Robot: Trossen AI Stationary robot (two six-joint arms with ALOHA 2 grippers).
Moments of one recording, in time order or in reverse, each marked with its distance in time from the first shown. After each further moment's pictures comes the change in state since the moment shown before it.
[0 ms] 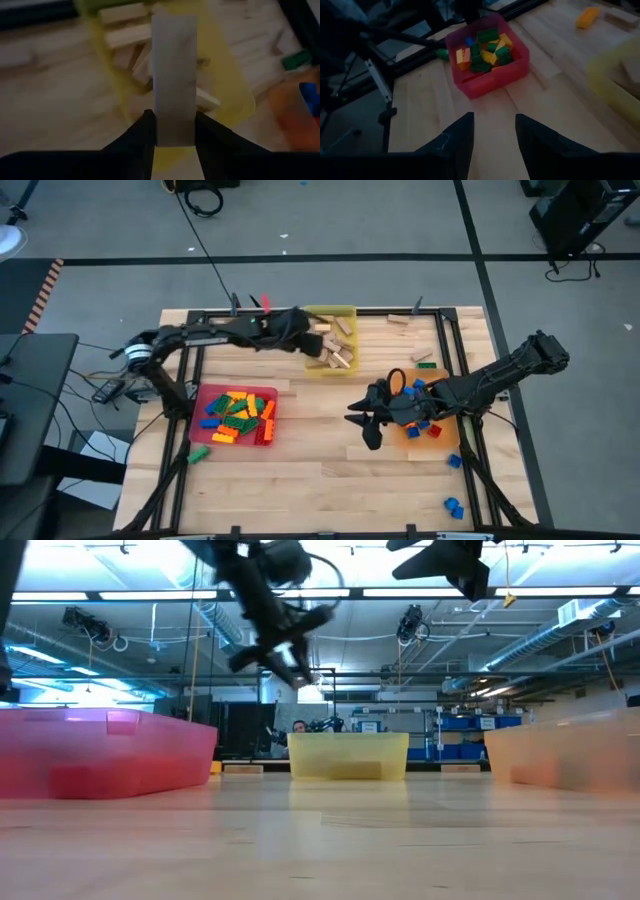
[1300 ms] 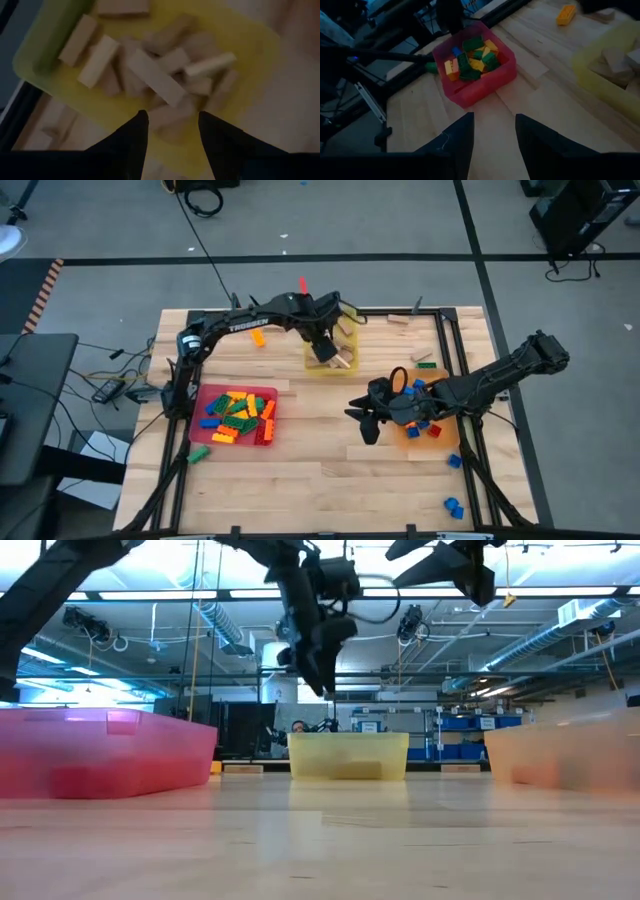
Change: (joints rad) left arm 0.035 0.415 0.637 -0.502 0.118 0.680; right arm -0.002 0.000 0.000 -0.014 0.073 0.123
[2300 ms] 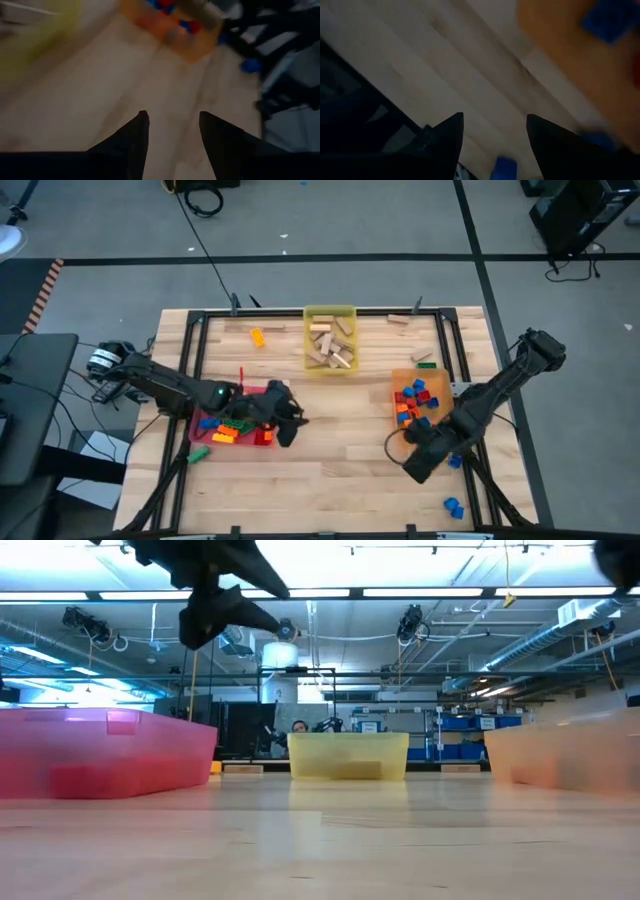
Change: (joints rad) left arm -0.632 -0.710 -1.084 0.970 -0.196 -0.619; right arm 0.323 0.000 0.002 -0.731 -0.597 0.756
